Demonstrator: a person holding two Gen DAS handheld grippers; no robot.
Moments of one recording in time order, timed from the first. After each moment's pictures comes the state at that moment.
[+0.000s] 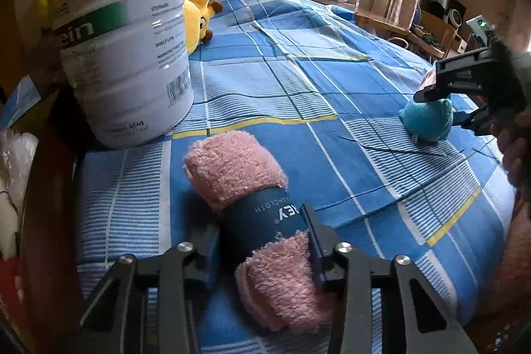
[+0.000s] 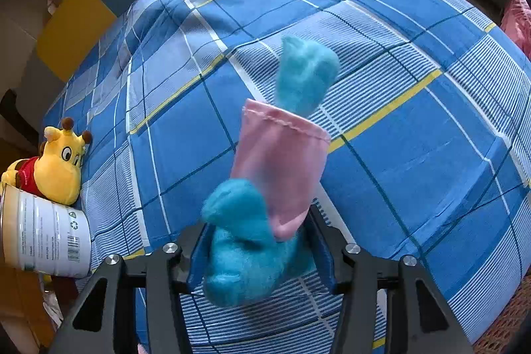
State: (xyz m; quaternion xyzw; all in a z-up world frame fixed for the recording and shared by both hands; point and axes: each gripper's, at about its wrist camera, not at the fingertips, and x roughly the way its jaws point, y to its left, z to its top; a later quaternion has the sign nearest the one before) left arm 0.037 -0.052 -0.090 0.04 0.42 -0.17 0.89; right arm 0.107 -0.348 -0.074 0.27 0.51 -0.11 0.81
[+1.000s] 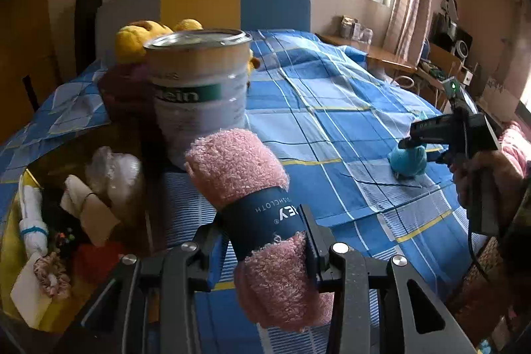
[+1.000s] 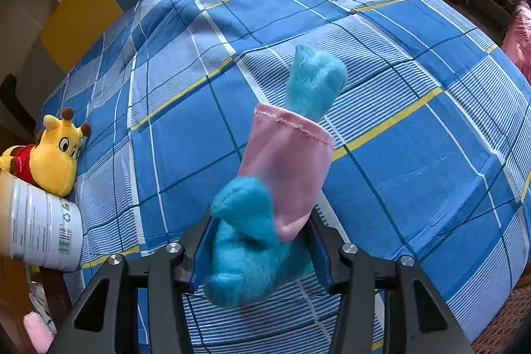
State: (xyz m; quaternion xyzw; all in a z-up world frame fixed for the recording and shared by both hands) left arm -0.015 0.006 -0.010 0.01 0.36 -0.13 0.92; right arm 0.108 -0.341 -0.070 0.24 0.50 -0.11 0.82
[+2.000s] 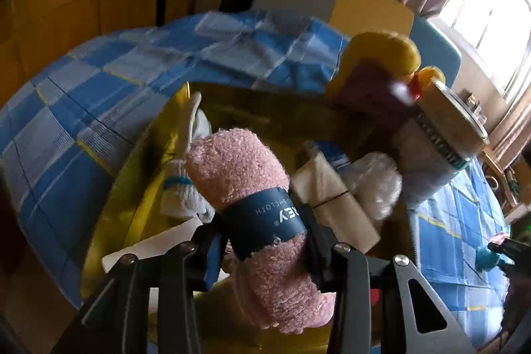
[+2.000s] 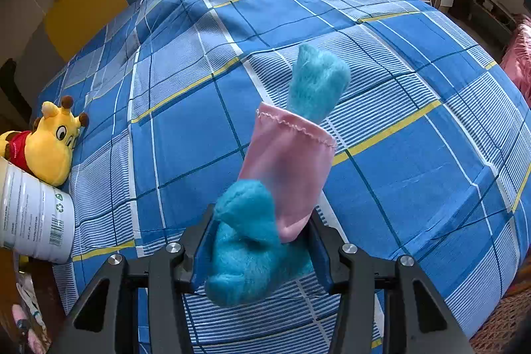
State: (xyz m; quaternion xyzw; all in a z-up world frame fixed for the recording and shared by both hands) left arm 0.001 0.235 -0.035 -0.17 0.40 0.09 0.90; right arm 0.110 -0.333 -0.067 0.20 0.50 -0.12 0.83
